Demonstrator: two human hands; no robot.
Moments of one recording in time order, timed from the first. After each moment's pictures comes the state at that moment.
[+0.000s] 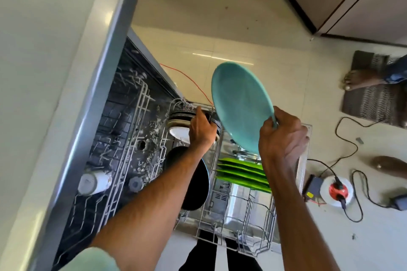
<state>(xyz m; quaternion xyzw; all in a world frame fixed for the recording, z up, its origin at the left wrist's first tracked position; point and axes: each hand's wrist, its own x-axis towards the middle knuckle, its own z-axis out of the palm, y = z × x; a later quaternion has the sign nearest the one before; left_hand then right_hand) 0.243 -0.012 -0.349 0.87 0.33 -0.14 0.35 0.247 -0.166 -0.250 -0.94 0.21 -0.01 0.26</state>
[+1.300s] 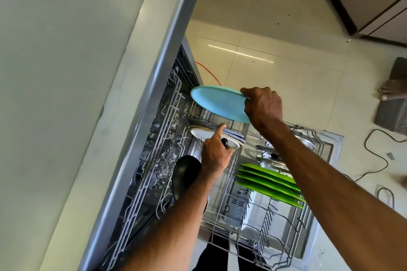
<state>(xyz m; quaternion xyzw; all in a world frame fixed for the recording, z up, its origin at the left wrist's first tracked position) 0.187 0.035 -0.394 0.86 0.30 -0.16 0.38 0.327 -0.057 -0.336 -0.97 -0.17 0.15 0.13</state>
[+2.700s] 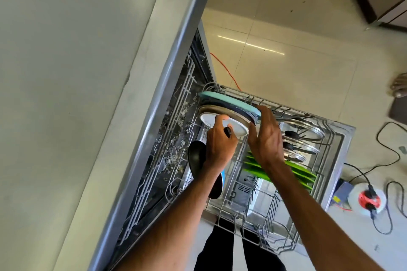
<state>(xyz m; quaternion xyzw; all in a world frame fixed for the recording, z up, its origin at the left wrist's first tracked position) 0.161 0.035 -0.386 0.84 0.33 -0.02 0.42 0.207 -0.081 -0.366 -0.92 -0.10 0.13 0.35</state>
